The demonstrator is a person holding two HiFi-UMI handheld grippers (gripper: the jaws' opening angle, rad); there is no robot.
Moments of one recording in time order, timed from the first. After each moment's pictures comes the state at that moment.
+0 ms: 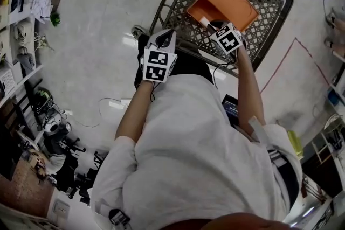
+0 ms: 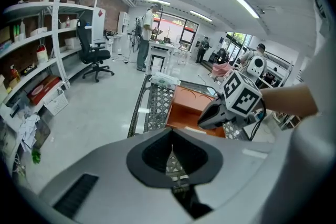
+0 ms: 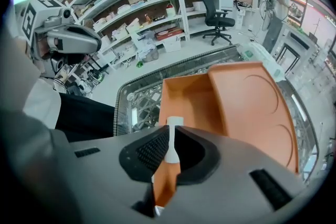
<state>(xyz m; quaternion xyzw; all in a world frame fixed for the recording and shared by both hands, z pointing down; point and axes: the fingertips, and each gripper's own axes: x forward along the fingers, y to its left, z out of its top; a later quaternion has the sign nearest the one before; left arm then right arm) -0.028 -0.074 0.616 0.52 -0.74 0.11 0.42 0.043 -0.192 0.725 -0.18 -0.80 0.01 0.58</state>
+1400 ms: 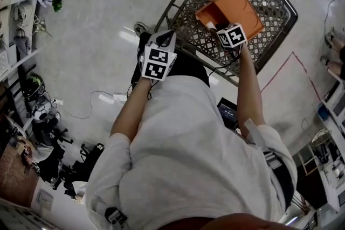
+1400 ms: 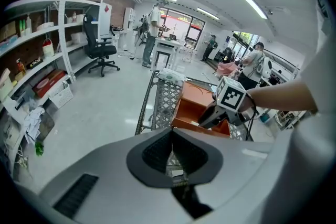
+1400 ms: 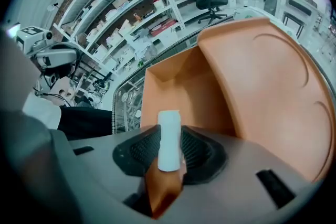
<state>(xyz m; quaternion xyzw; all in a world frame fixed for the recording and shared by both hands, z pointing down) -0.040 -0.047 0.628 0.50 -0.73 0.11 0.45 0.040 -0.197 0.772 -0.18 -0.76 0.11 0.62</state>
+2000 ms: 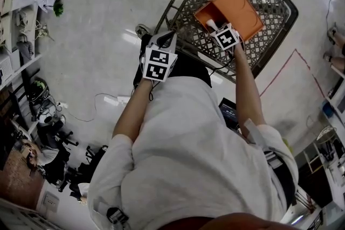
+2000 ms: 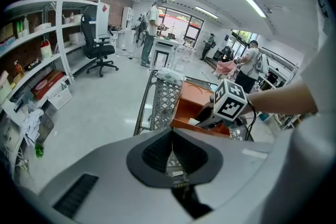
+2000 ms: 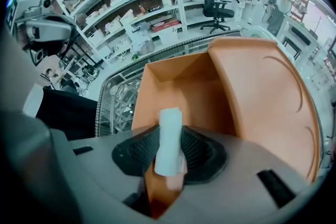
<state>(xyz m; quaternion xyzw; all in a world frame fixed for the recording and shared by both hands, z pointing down) -0.038 -0.055 0.629 0.50 -0.73 0.12 0.45 0.030 -0.201 0.783 -0.16 -0.78 0.00 0.61</state>
